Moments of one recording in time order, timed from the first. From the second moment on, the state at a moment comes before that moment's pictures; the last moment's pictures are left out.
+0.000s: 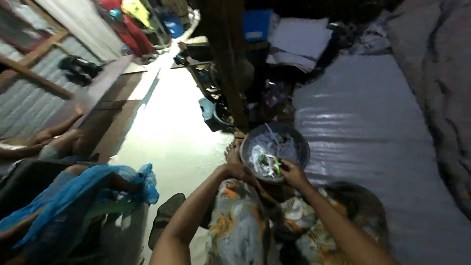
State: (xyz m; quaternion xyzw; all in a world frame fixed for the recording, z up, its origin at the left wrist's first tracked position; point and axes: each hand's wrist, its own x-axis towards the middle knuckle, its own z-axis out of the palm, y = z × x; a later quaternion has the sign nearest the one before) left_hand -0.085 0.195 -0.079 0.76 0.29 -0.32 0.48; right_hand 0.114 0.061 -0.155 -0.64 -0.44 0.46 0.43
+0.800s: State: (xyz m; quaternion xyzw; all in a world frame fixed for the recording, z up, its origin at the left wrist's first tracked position) left_hand 0.009 0.220 -0.070 0.72 0.38 0.04 0.58; right_hand 0.131 0.049 -0.137 -0.68 -0.37 0.44 0.45
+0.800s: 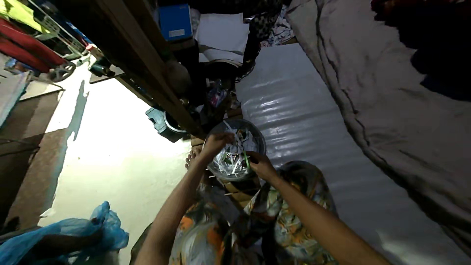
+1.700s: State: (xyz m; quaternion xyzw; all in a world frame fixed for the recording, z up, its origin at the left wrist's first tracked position) left_hand -0.020 0.217 -0.098 0.65 0.43 0.06 0.62; right_hand 0.116 0.059 -0.156 -0.66 -0.41 0.46 0.43
